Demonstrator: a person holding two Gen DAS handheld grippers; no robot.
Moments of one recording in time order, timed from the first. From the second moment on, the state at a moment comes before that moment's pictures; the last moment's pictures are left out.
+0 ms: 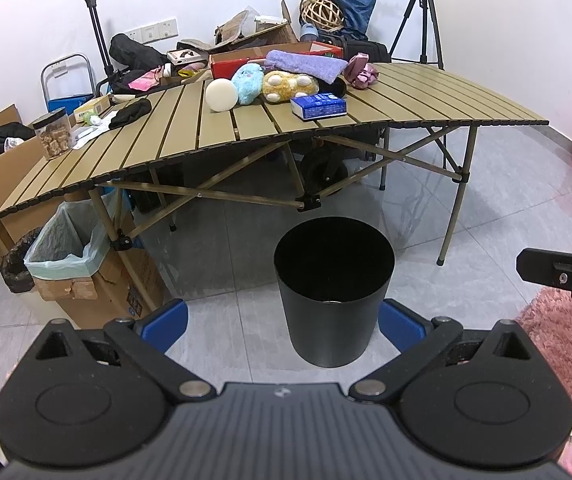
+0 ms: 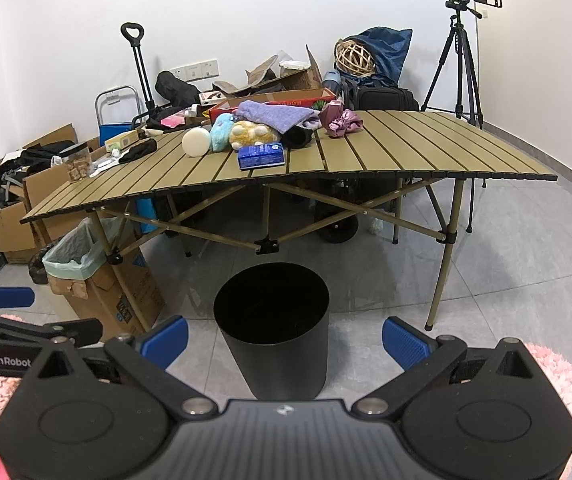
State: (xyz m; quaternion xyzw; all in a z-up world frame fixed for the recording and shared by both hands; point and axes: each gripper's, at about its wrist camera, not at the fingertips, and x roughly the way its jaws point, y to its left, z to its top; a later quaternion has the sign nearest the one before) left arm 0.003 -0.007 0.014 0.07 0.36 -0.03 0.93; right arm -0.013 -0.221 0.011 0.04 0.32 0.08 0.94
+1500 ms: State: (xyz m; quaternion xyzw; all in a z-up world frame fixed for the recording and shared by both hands) left arm 0.158 0.037 0.021 0.02 0.29 0.03 0.96; right arm 0.160 -0.189 0.006 0.07 0.26 0.09 0.96
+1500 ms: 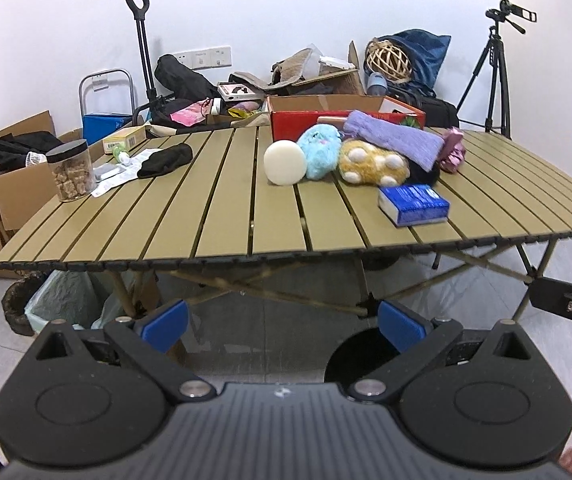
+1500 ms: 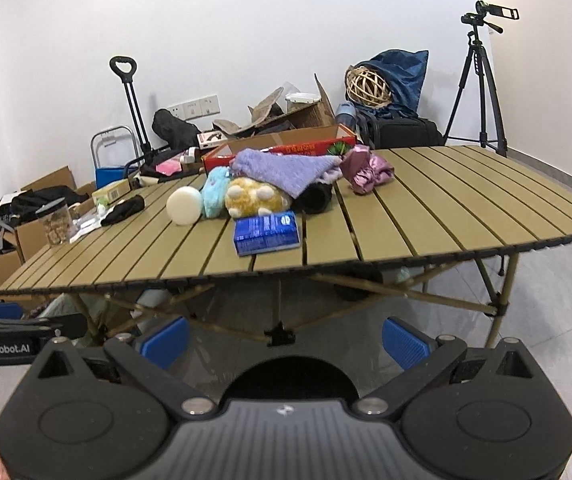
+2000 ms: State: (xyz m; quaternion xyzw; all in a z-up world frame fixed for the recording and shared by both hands) left arm 0.240 0.058 0.011 -0.01 0.28 0.06 0.96; right arm 0.257 -0.155 0.007 0.04 0.21 0.11 0.97
